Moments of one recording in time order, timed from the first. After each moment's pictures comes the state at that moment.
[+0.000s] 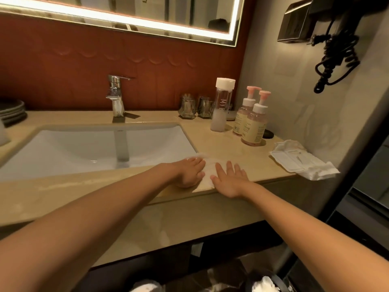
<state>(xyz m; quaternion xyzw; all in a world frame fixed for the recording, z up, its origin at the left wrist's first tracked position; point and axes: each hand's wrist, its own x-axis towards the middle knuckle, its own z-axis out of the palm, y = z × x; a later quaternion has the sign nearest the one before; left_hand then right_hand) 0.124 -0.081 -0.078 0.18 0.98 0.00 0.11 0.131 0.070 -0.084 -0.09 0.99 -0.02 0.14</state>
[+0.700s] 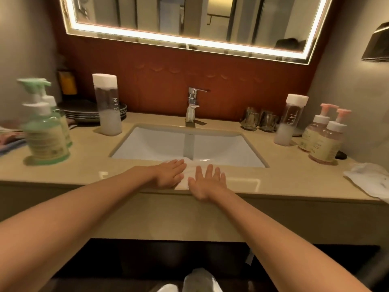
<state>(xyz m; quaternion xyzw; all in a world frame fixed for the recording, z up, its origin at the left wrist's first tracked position) 0.255 -0.280 -0.085 0.02 0.99 0.02 0.10 0.226 -0.137 -0.092 -0.23 0.97 -0.02 0.11</state>
